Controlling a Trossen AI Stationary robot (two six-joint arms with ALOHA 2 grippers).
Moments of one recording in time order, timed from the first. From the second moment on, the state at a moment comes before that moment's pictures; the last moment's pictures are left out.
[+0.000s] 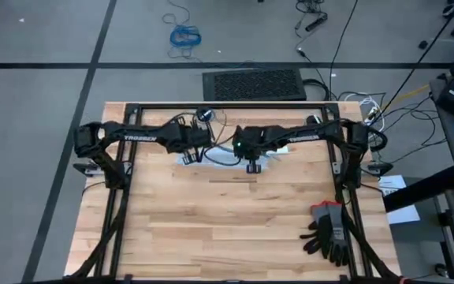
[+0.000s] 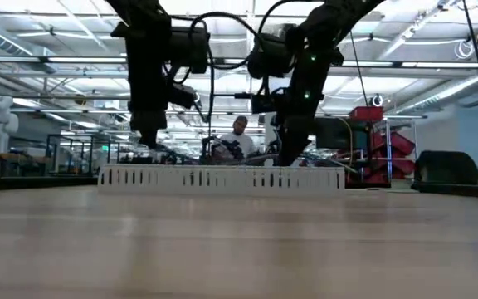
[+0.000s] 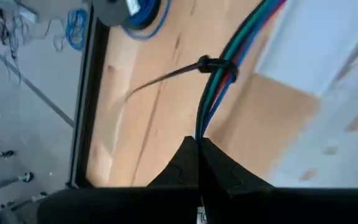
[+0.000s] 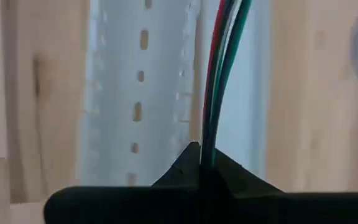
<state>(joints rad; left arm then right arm) 0.23 1.62 1.10 -0.92 -0.54 -0.07 -0.20 1.88 1.28 -0.63 0.13 -0.26</state>
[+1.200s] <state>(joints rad) 0.06 1.62 1.02 -0.99 -0.50 -0.21 -0.10 1.82 1.29 -0.63 0.12 -0.12</state>
